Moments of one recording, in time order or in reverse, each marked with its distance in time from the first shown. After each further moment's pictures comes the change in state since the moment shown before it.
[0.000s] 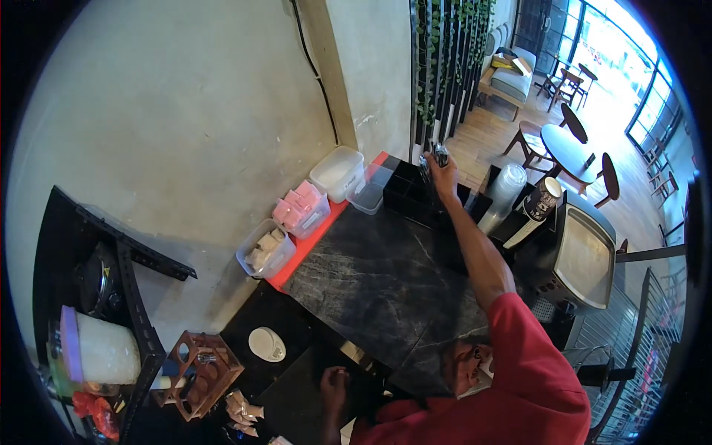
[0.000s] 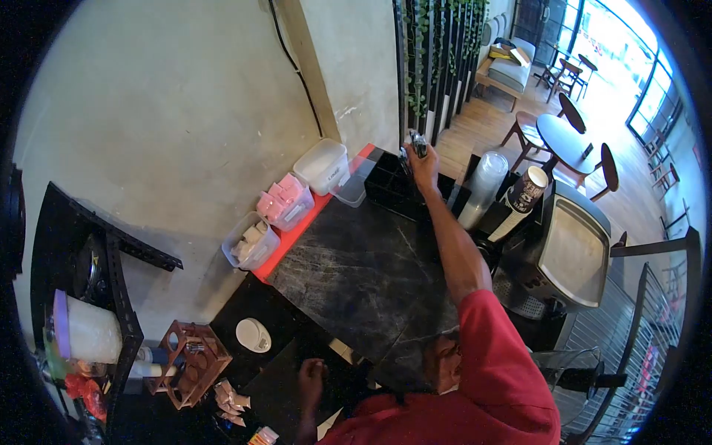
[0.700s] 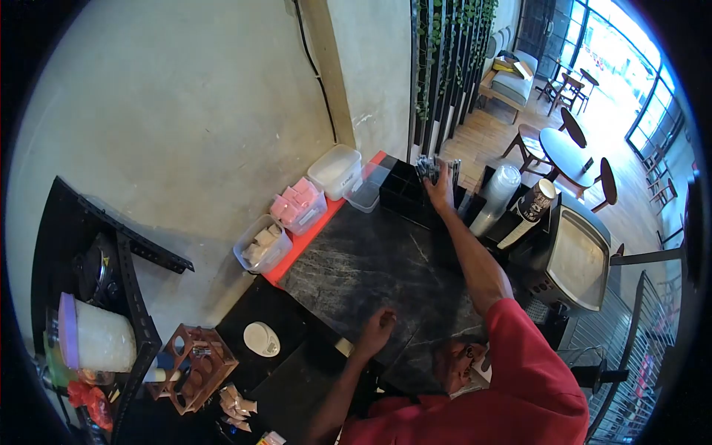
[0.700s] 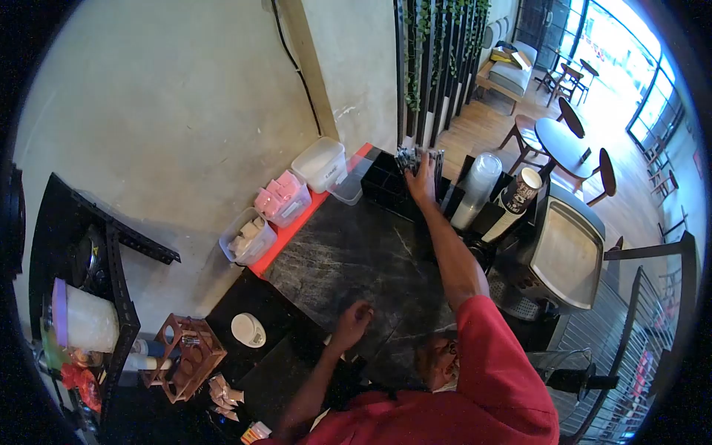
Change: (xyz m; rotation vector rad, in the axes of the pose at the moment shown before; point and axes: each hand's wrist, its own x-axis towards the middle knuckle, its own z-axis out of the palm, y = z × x) left_hand 0.080 0.062 0.139 0.247 -0.602 0.298; right_hand -0.024 0.036 -0.018 -0.502 0.008 -0.293
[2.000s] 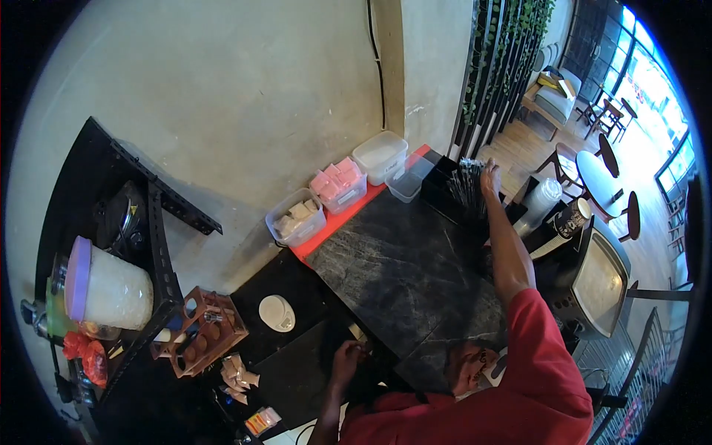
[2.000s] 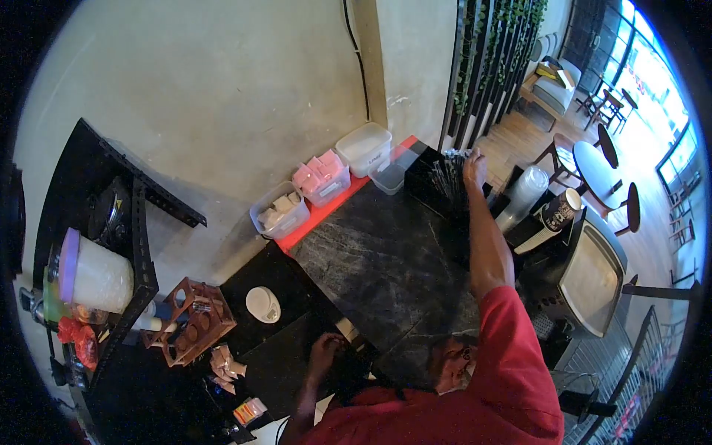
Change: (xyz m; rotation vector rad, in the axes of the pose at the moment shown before) left_hand -0.132 -0.066 -0.060 -0.272 0.396 -0.210; right_hand 0.064 0.021 0.023 -0.060 0.031 0.517
